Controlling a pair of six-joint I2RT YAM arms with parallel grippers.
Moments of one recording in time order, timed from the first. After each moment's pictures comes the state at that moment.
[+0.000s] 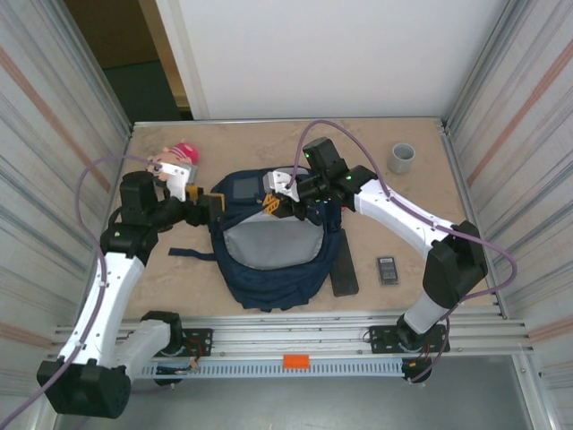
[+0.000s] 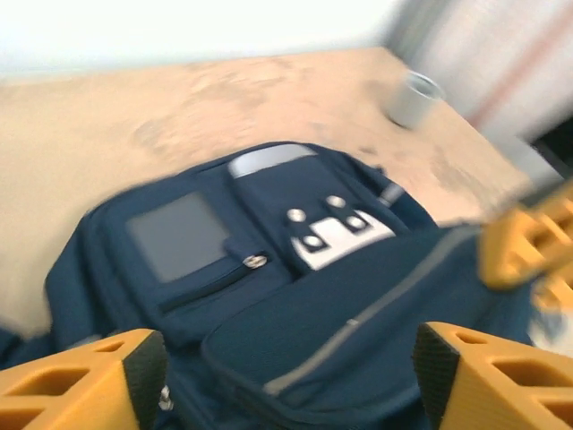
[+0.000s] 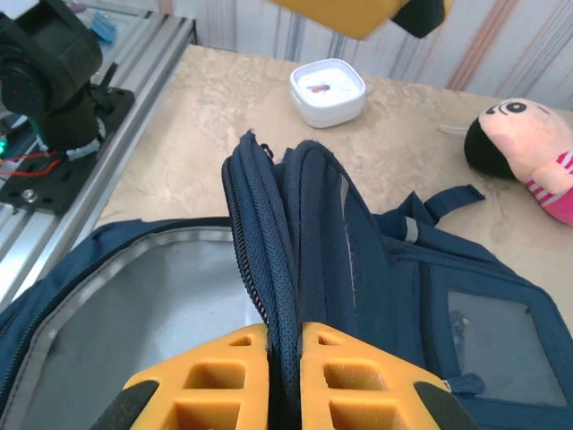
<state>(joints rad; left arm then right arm) -0.11 0.91 0.90 -0.49 0.59 0.04 0.67 1.63 1.38 -0.49 -0.80 -0.76</state>
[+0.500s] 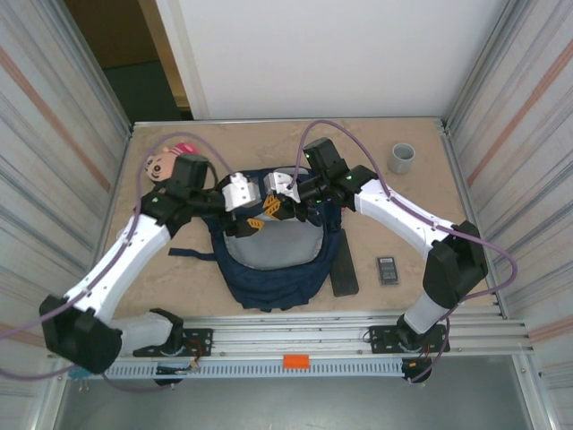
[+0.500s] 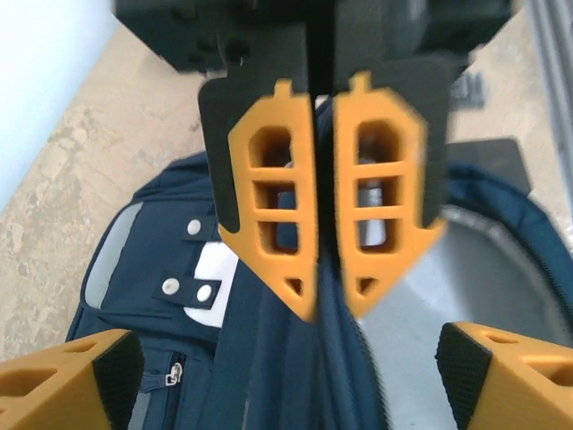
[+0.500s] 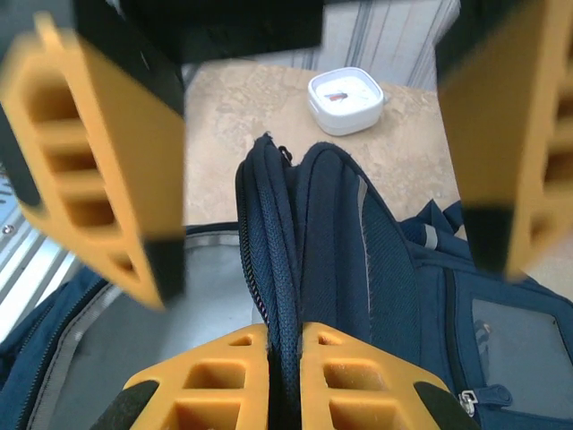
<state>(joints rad) -0.44 1.23 1.12 -0.64 0.60 0.81 0.67 1.63 1.38 -0.51 -0.84 -0.76</state>
